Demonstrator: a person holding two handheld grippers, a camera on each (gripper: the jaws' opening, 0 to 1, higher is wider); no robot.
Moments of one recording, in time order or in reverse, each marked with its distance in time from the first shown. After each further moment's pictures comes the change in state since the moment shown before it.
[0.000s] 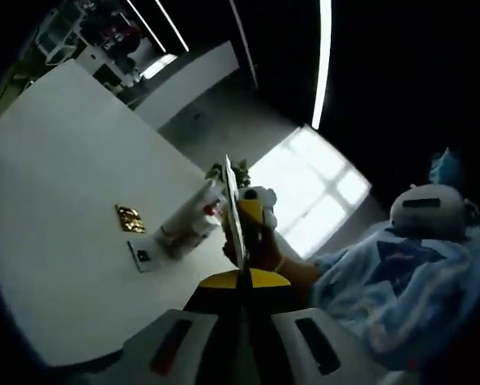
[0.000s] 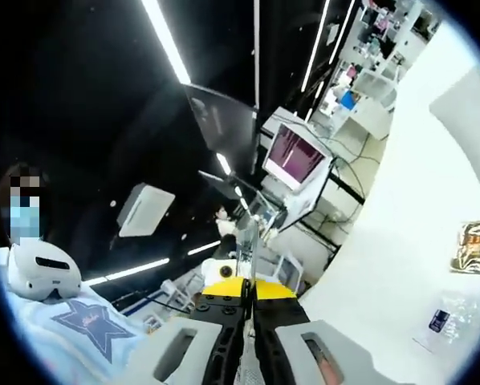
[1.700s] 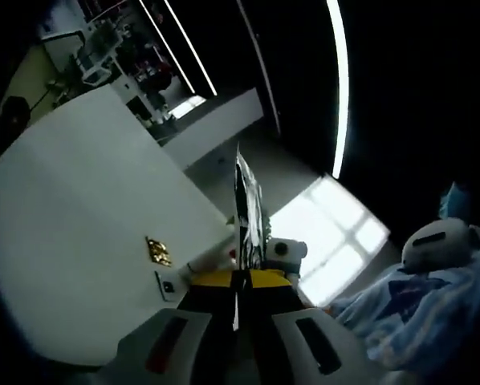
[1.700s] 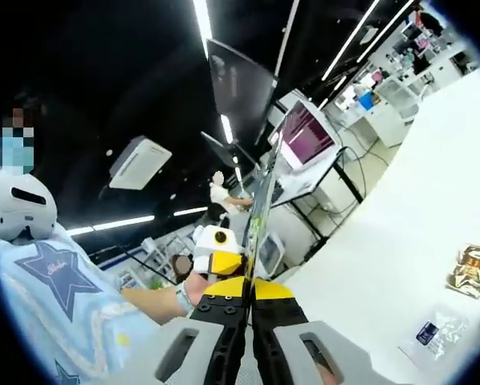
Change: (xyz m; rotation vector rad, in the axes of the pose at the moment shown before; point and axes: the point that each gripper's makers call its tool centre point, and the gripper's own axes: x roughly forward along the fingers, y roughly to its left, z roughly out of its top) left arm -0.021 0.026 0.030 -0.080 -0.275 0.113; right arm 0.011 -0.005 -0.037 -0.197 0.157 -0.041
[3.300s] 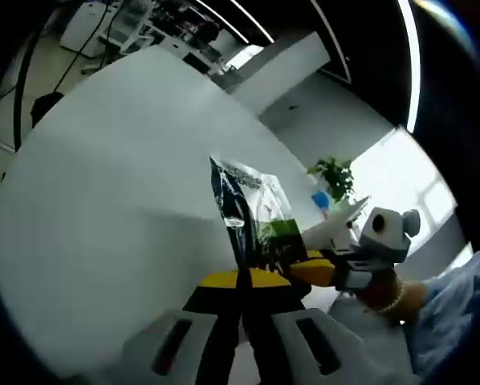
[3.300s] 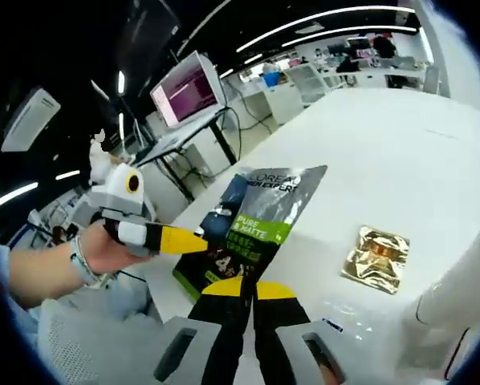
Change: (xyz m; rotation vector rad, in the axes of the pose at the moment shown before) left arm 0.030 0.162 -0.009 0.065 0.329 0.488; right arm 0.001 -0.152 -0.037 -0.125 0.248 -0.762
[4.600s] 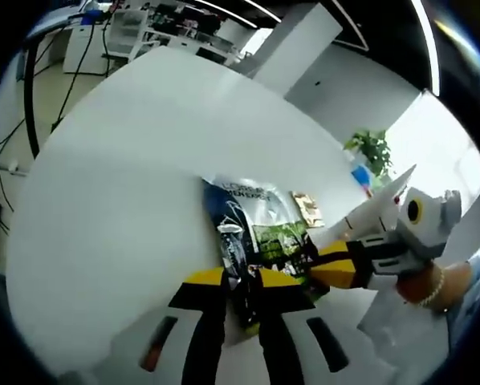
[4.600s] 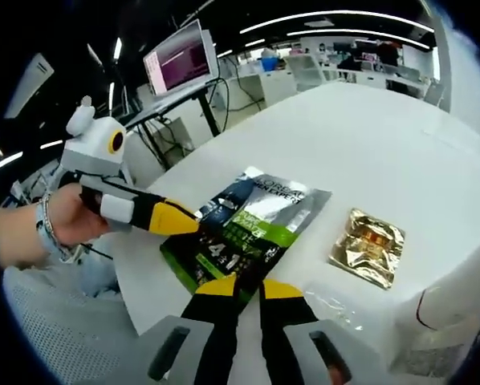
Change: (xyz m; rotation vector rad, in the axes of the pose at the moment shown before) left arm 0.009 0.020 -0.009 0.106 0.050 0.156; right arm 0.007 -0.019 -0.026 -0.054 0.082 -0.071
